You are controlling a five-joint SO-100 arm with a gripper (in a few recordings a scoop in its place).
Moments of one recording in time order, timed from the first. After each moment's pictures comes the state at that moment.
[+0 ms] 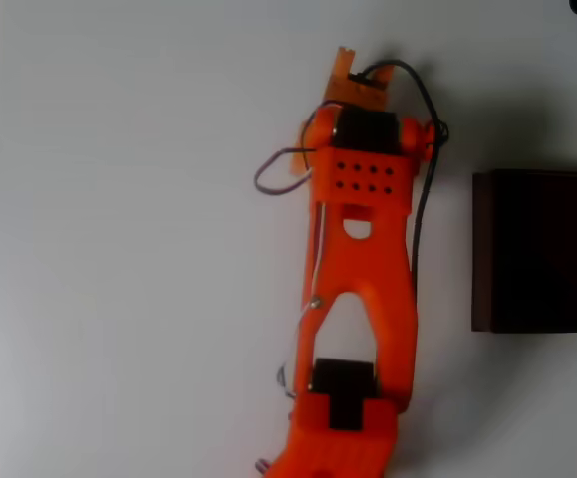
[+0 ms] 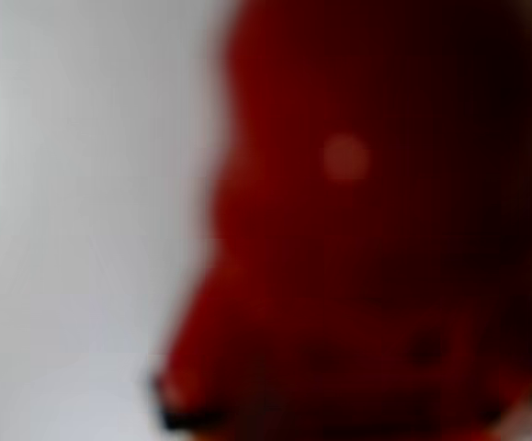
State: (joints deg) arm 4.0 53.3 61.8 85.3 96.4
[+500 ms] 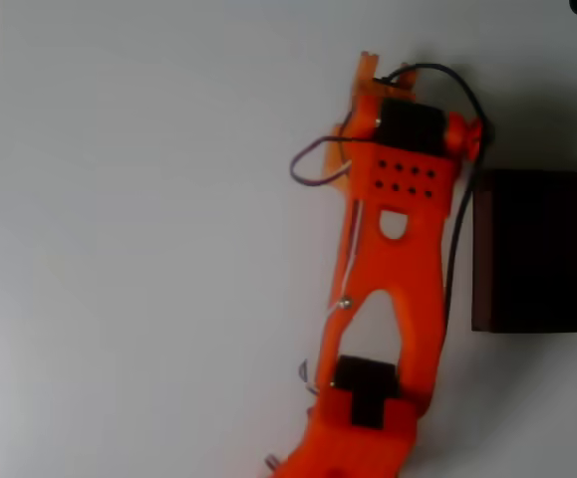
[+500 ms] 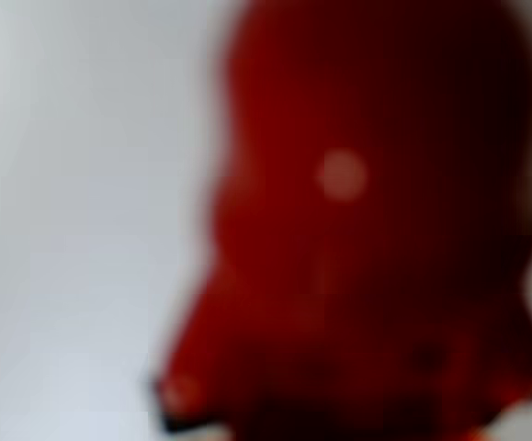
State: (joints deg) arm 9.8 53.1 50.7 98.7 87.9
